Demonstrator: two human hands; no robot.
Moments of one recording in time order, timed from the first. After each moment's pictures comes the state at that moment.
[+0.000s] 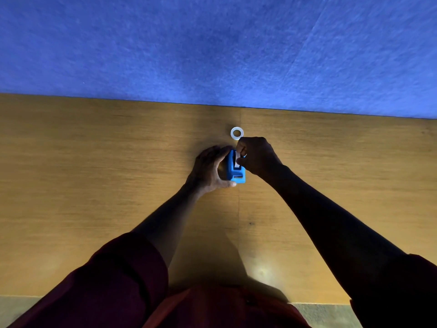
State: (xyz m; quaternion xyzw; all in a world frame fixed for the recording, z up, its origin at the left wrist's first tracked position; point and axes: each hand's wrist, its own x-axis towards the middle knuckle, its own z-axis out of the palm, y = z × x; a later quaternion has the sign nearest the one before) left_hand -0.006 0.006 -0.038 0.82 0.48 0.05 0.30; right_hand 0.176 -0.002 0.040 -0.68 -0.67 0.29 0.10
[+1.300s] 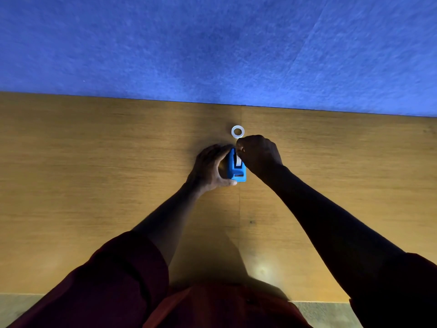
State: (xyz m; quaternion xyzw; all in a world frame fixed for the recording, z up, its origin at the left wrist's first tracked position) left_hand -0.006 0.006 -0.038 0.82 0.48 0.05 0.30; right_hand 0.171 -0.001 0.046 -0.69 -0.70 0.18 0.04
